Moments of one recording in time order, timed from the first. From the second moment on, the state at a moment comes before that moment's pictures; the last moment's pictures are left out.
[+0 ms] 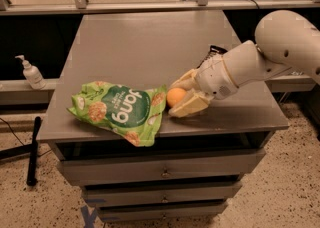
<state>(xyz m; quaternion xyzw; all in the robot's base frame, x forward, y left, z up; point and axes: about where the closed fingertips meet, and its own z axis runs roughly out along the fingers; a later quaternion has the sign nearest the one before) 0.513 -0.051 0.835 -0.66 0.63 0.25 0.34</state>
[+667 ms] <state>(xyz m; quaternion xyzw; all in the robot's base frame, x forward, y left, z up) 0.513 -0.051 0.836 -0.66 0.63 0.25 0.33</state>
